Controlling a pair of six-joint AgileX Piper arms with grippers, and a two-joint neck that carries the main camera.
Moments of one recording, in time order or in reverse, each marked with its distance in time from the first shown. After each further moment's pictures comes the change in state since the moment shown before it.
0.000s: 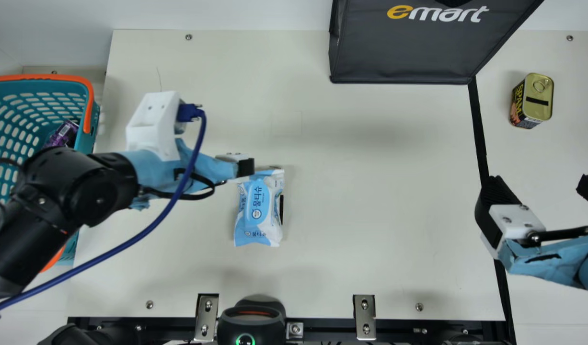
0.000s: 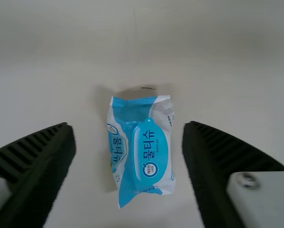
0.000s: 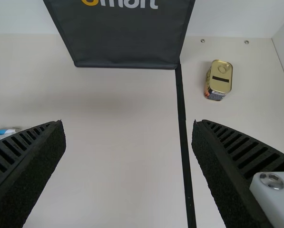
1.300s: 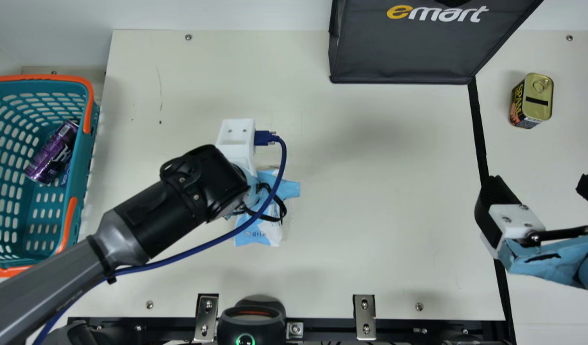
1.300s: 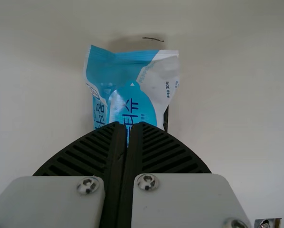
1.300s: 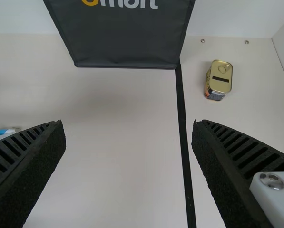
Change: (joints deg) left arm -15.9 16.3 -10.3 12.7 12.4 -23.7; right arm 0.0 0.0 0.0 0.0 0.0 0.0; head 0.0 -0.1
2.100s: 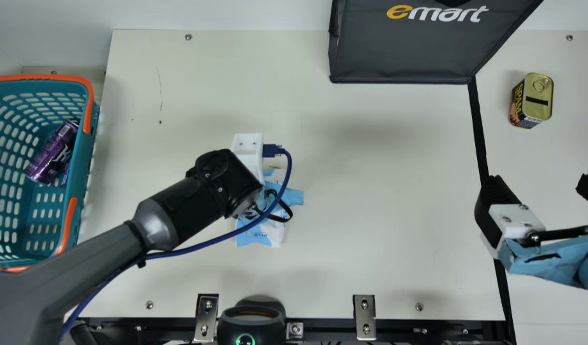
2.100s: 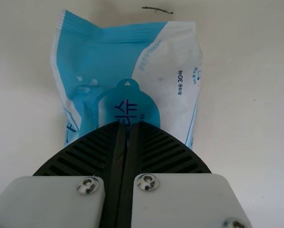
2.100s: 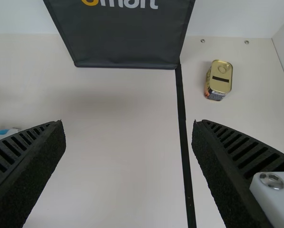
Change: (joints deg) left arm 0.9 6.0 4.8 -4.1 -7.1 2.2; right arm 0.0 0.0 0.0 0.0 0.0 0.0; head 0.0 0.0
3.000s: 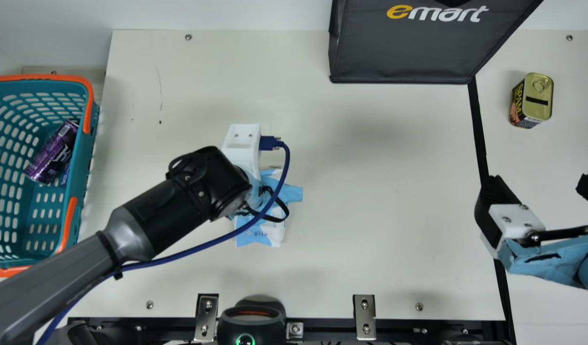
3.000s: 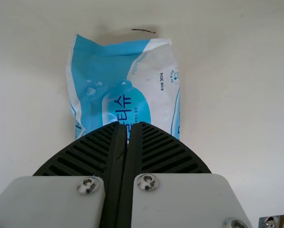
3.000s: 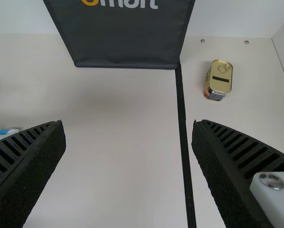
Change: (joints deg) left arm -0.2 -5.2 -2.6 1.5 3.2 1.7; right arm 0.0 0.0 0.0 0.0 0.0 0.0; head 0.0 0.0
